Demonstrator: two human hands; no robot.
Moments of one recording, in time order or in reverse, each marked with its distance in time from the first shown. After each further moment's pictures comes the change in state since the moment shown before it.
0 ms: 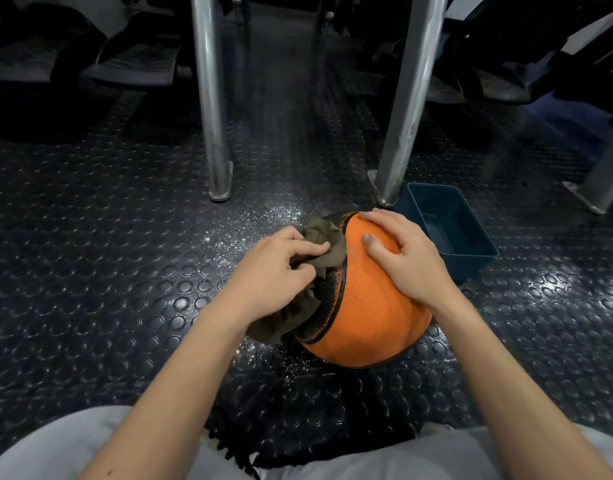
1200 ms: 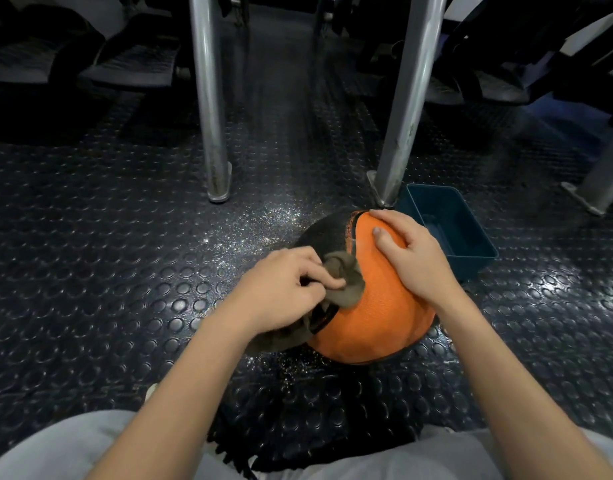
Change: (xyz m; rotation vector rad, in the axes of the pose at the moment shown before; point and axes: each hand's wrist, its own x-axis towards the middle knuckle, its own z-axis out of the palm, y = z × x) left_hand -0.005 0.003 0.008 -0.030 -0.112 0.058; right_hand 0.006 0.010 -0.003 0.081 0.071 0.031
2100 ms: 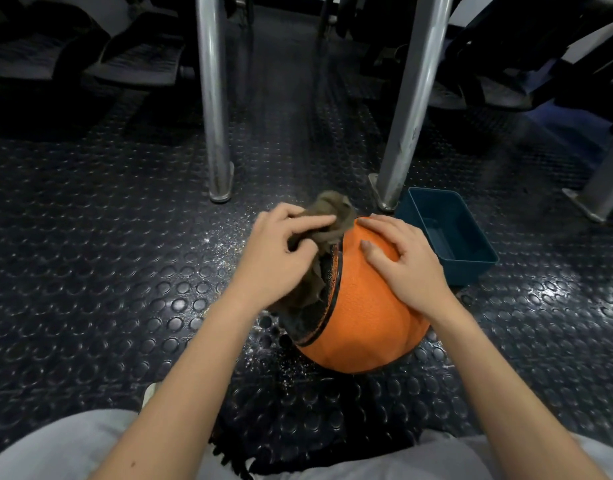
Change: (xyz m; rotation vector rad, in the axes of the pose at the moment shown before) left_hand 0.020 -0.006 -0.004 -0.043 0.393 0.053; right_hand -0.010 -0.016 0.005 -0.091 -0.032 -0.072
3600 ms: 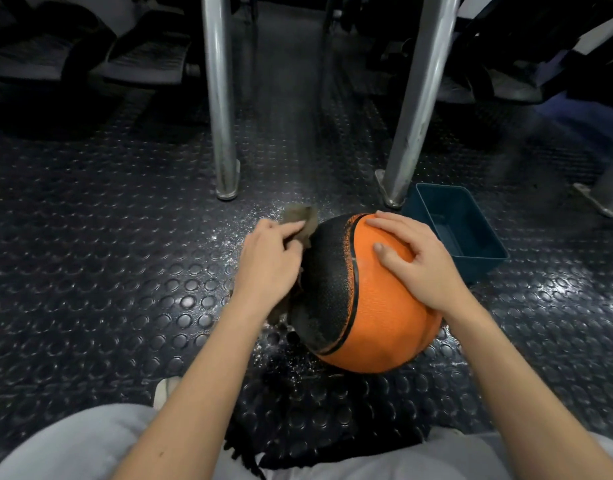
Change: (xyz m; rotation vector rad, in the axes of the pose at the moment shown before) left_hand -0.004 -0.017 0.005 0.125 0.042 -0.328; right_hand 0.000 0.010 -0.003 0.074 -0.035 -0.104
